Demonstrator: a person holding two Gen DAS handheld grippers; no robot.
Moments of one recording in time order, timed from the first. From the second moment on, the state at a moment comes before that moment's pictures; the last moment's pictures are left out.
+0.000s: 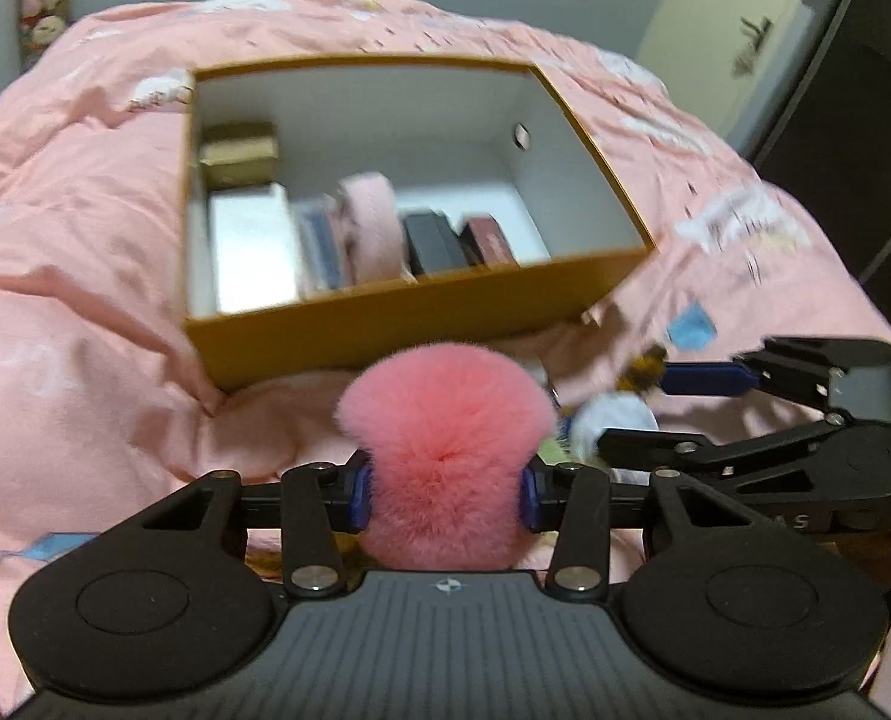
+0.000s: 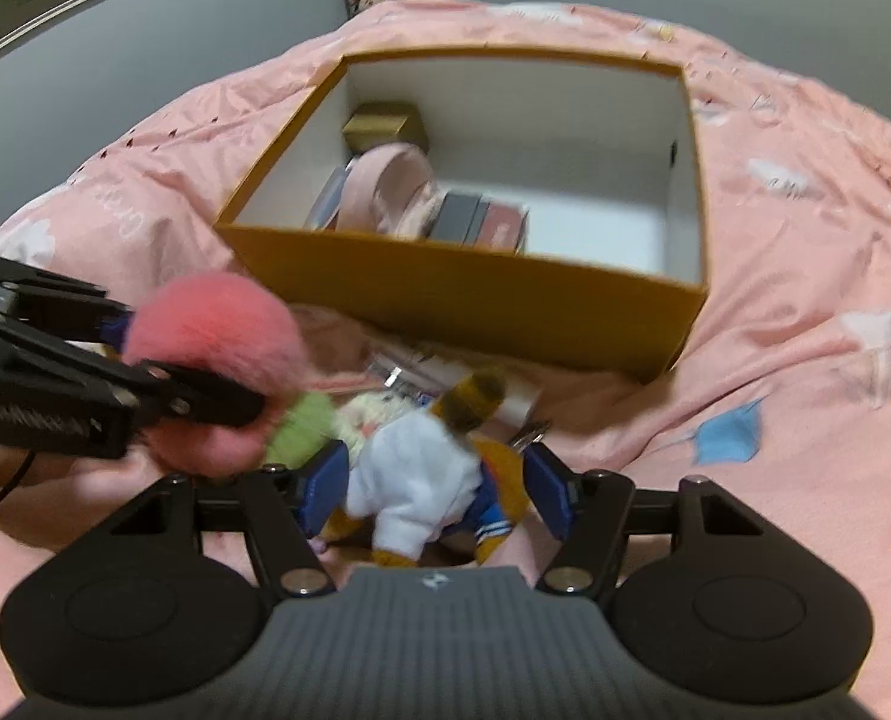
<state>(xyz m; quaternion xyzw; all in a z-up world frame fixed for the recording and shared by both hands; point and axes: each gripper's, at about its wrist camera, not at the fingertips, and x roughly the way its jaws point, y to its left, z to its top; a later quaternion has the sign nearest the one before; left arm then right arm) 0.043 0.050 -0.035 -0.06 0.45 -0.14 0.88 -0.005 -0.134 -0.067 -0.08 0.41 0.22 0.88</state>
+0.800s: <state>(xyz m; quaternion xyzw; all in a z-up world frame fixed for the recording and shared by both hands) 0.045 0.109 -0.017 -0.07 0.44 -0.04 0.90 -0.002 -0.051 -0.061 -0.14 0.41 0.42 0.80</state>
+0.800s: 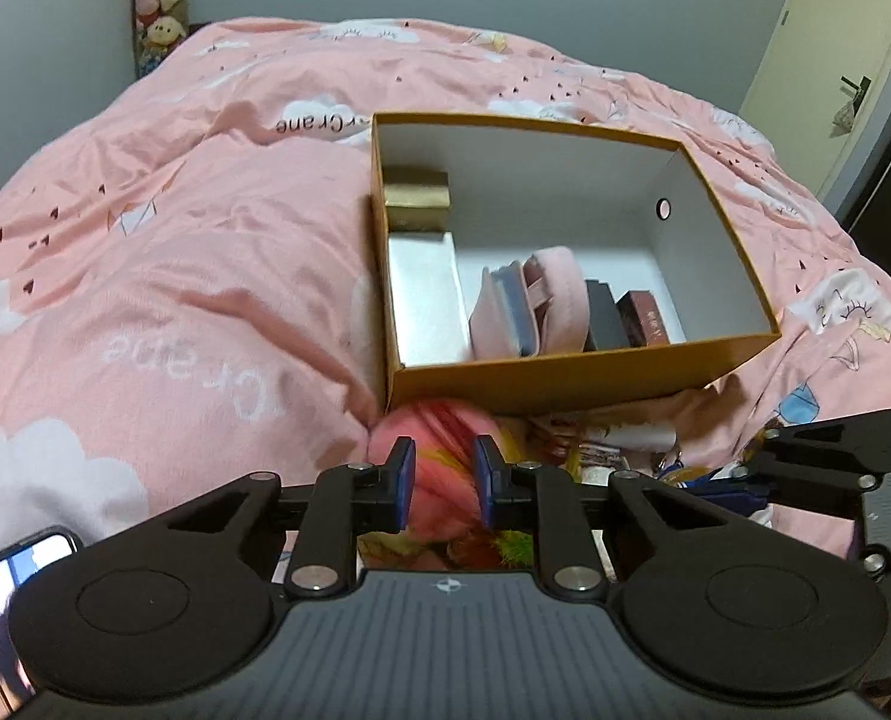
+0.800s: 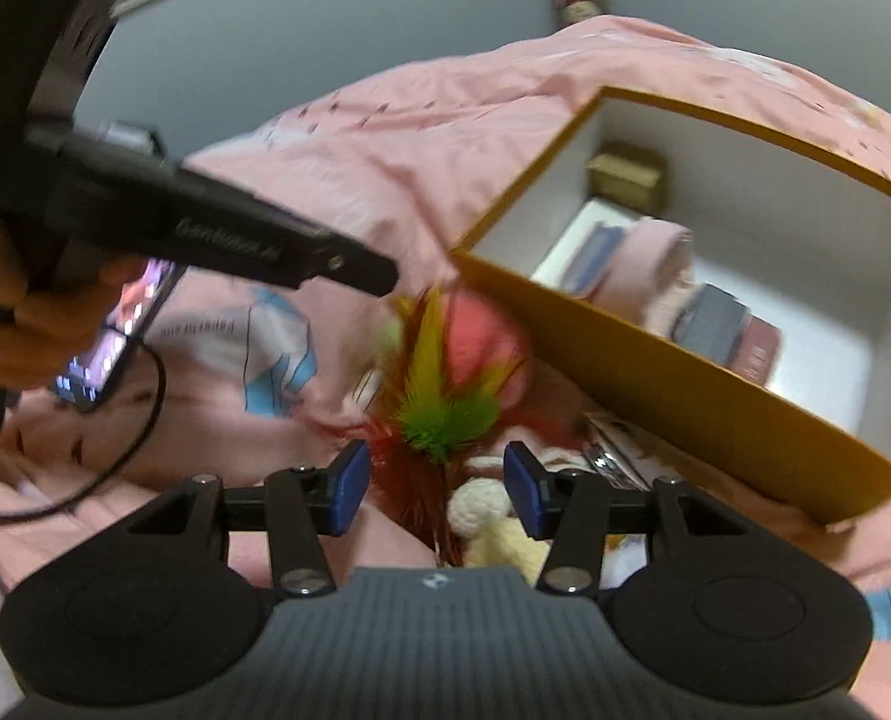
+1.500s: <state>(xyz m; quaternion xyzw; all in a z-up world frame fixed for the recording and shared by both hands) 0.045 0.113 -0.031 -0.05 0.44 -0.01 0.90 0.034 -0.043 -0.084 -0.05 0.44 0.38 0.81</state>
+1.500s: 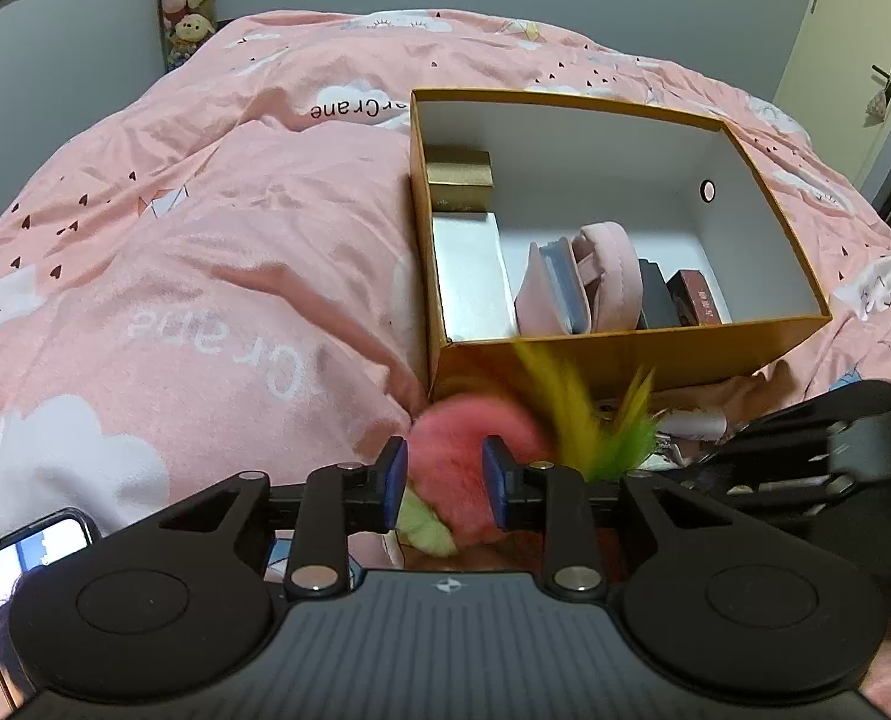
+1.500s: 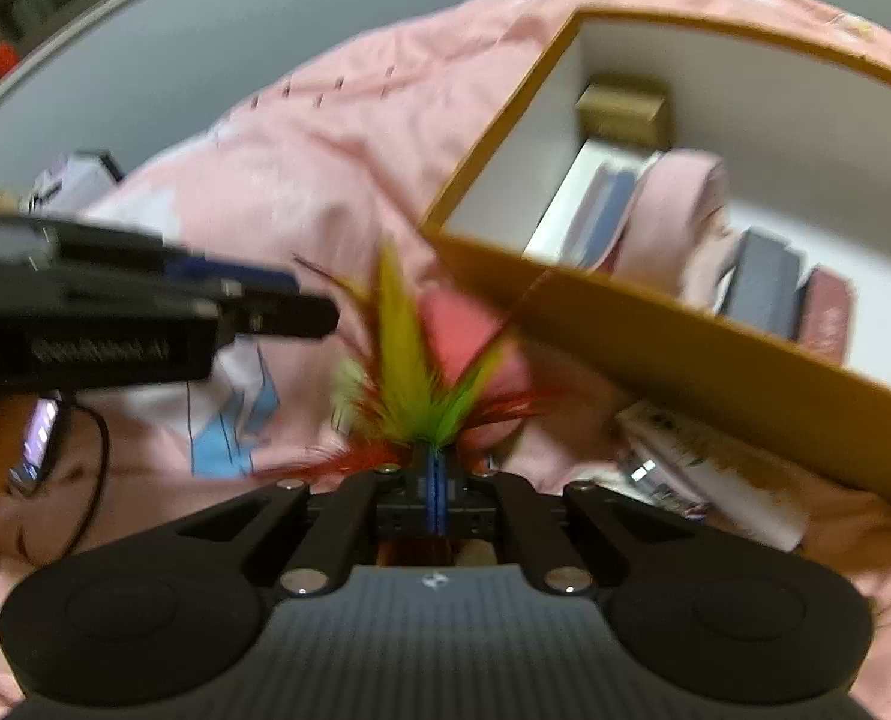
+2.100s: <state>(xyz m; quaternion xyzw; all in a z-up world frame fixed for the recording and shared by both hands) 0.076 0.078 -0.063 0.01 0.49 -0.04 0.87 0.048 -0.106 -0.032 0.04 0.38 0.31 0.87</state>
